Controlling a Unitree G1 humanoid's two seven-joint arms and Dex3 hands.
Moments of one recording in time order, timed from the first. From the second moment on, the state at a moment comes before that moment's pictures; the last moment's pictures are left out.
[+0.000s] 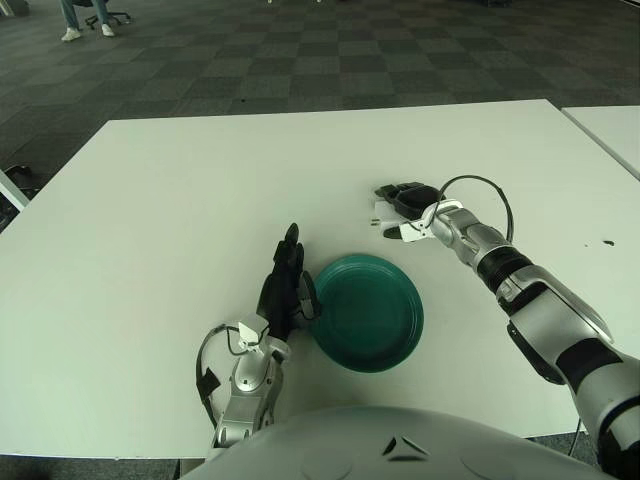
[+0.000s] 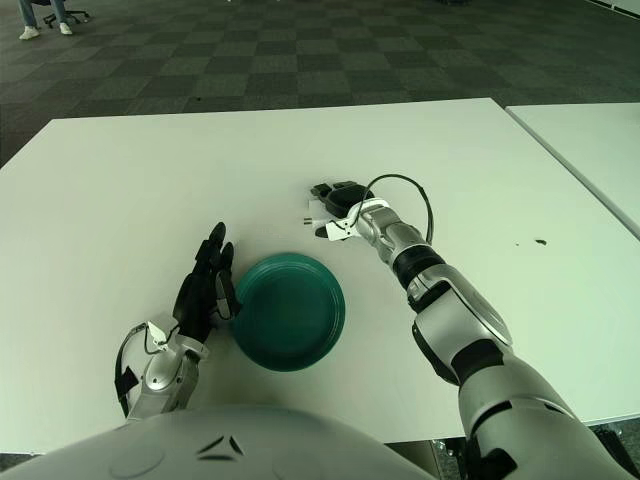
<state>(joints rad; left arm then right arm) 0.39 -0.10 -0.22 -0.07 -0.07 -0.26 -0.07 -0.75 -0.34 0.68 0.97 -0.86 -0.23 -0.01</state>
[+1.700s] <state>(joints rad) 0.36 -0.10 -0.21 -0.04 -0.03 -0.28 -0.02 -0.79 -0.33 0.83 1.27 -0.94 -0.16 -0.55</state>
